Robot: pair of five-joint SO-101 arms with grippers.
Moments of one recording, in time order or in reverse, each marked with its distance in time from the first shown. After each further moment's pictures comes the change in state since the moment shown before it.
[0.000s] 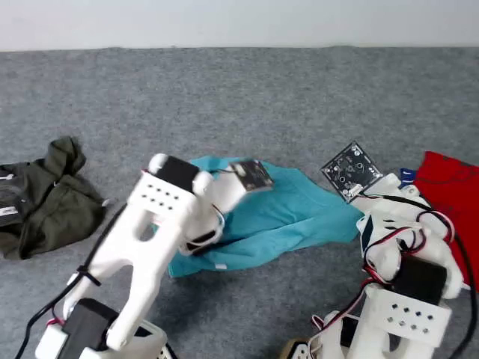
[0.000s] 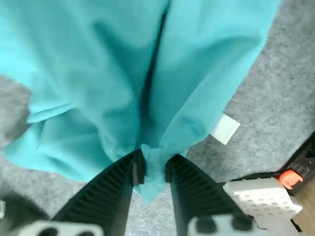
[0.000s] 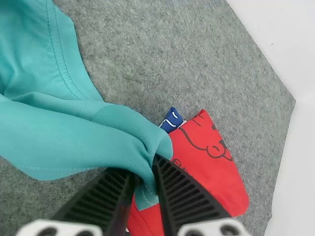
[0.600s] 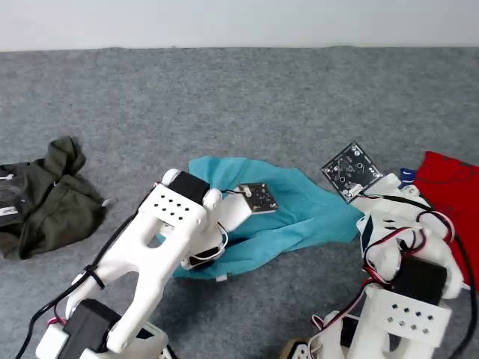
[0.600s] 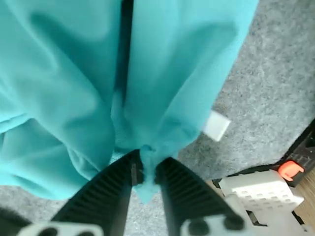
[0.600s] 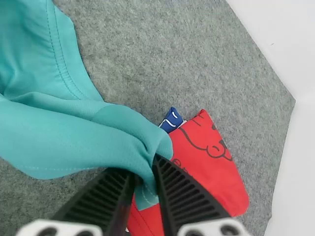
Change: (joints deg) left arm 1.1 -0.2 7.1 -3.2 -1.1; right arm 0.0 0.0 0.0 0.0 0.0
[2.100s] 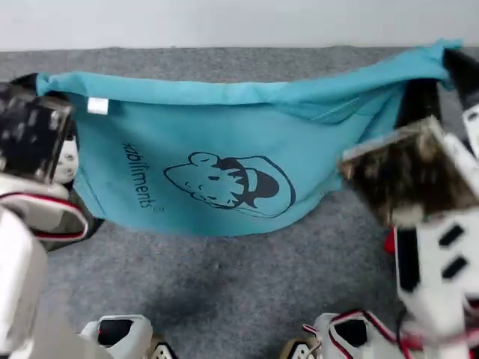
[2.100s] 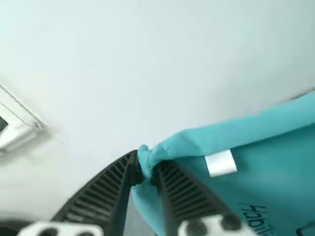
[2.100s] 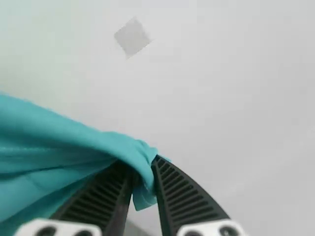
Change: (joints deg) left arm -31.2 -19.4 -69.8 0.5 6.1; right arm -13.7 29.1 -88.7 11.9 -8.0
